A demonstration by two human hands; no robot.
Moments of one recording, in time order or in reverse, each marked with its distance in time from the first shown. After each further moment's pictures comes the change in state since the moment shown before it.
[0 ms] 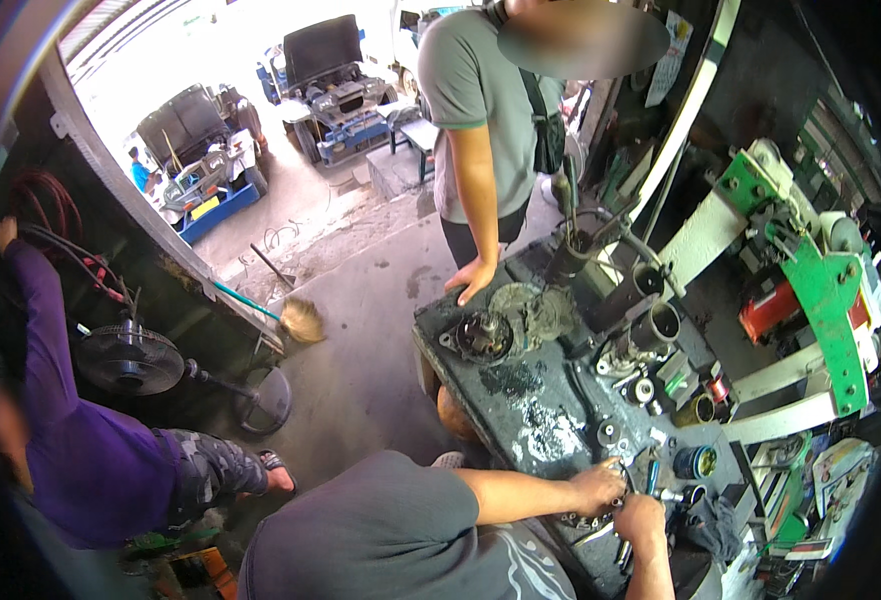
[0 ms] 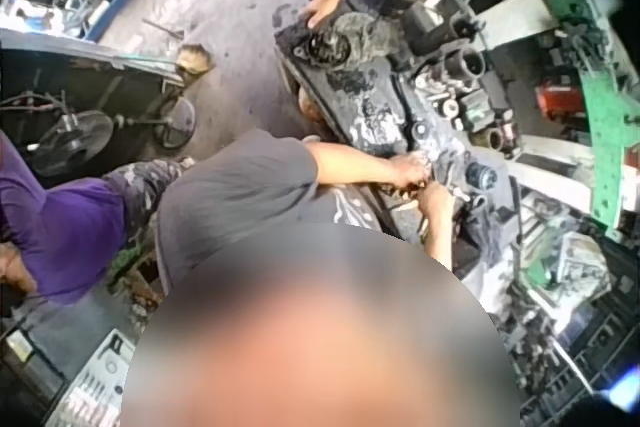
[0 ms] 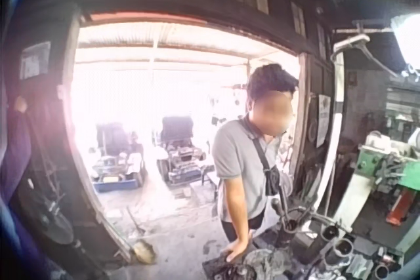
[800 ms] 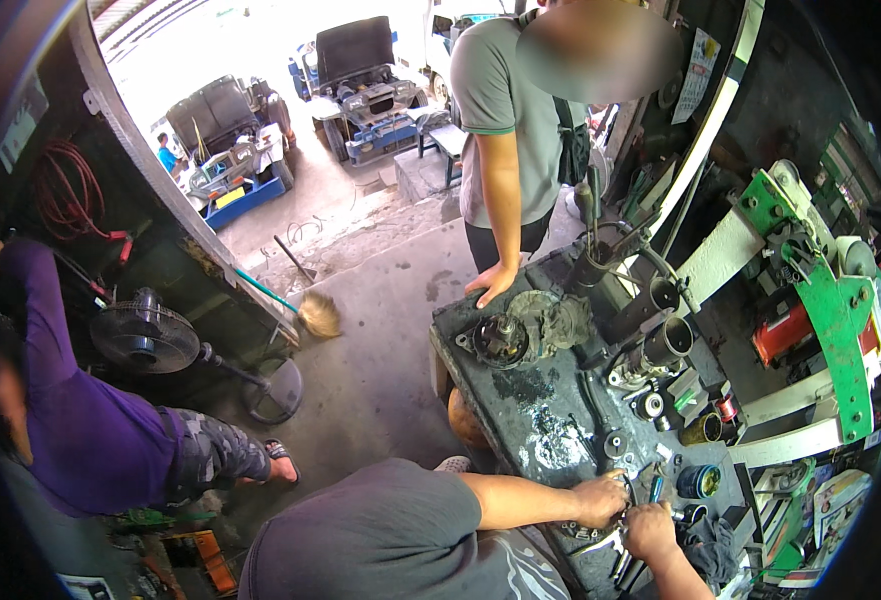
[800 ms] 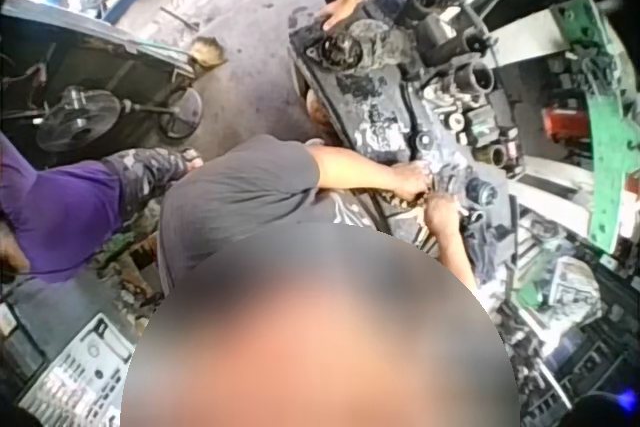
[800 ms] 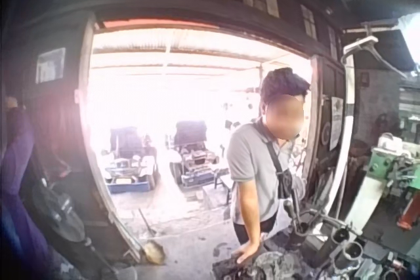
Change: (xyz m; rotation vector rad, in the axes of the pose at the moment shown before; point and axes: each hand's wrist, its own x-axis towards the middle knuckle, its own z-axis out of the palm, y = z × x) left_hand 0.001 0.008 0.001 0.054 0.020 -0.021; right_hand 0.005 0.043 -0.004 -0.262 0.067 -0.543
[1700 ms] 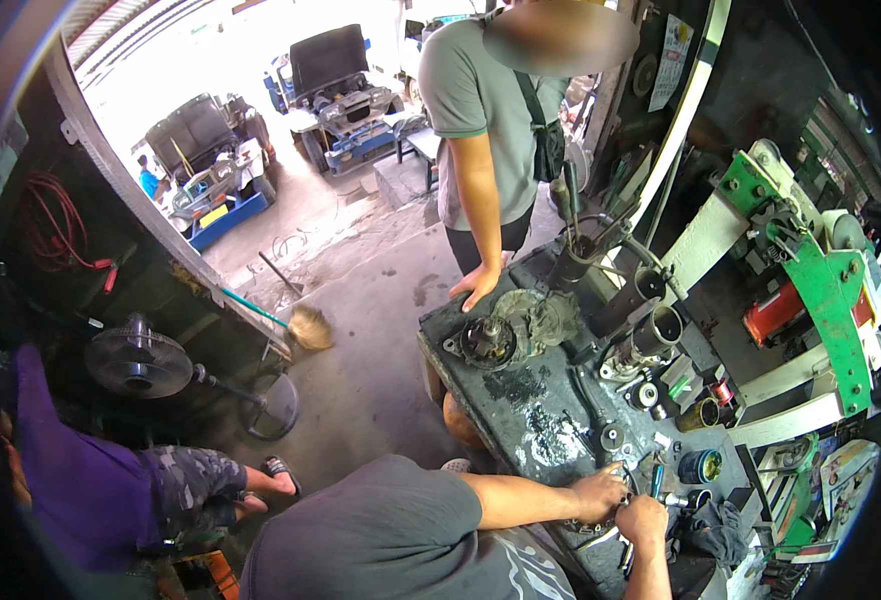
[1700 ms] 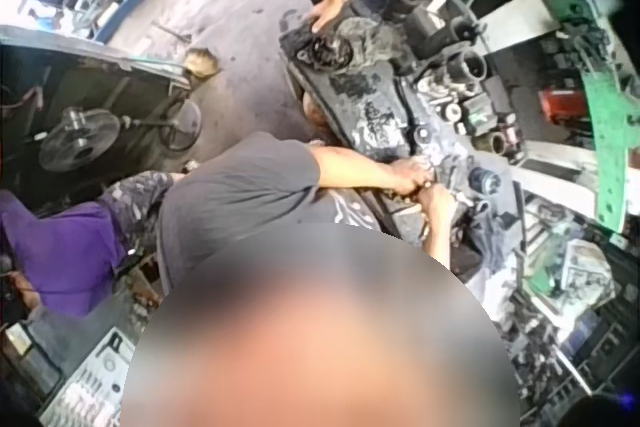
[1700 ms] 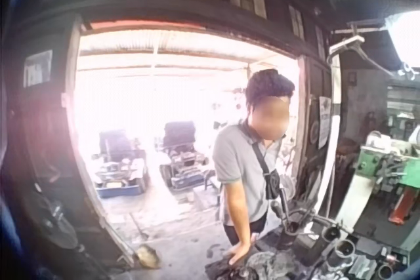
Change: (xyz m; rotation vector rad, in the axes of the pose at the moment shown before) left_hand -0.005 -0.010 0.022 -0.085 0.154 0.024; right_hand 0.023 -0.040 -0.012 0.385 -0.072 0.664
